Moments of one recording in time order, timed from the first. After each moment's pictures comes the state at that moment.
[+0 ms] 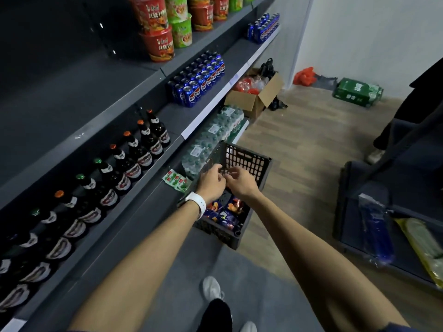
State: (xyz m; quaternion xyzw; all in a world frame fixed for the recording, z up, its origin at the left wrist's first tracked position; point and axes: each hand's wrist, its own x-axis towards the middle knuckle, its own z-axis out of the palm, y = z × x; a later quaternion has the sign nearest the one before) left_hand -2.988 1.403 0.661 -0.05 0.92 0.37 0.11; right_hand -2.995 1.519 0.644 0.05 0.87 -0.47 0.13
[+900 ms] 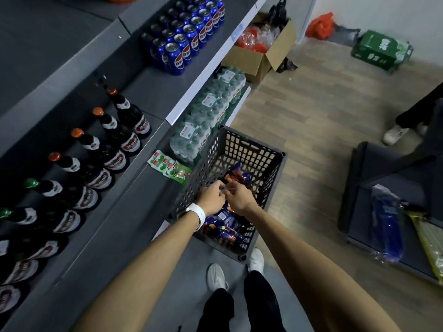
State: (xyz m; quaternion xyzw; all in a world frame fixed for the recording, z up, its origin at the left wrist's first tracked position) left_hand -3.147 1.380 0.498 -0.06 0.89 0.35 0.29; right_hand -3.146 1.495 0.493 0.10 0.86 -0.40 0.29
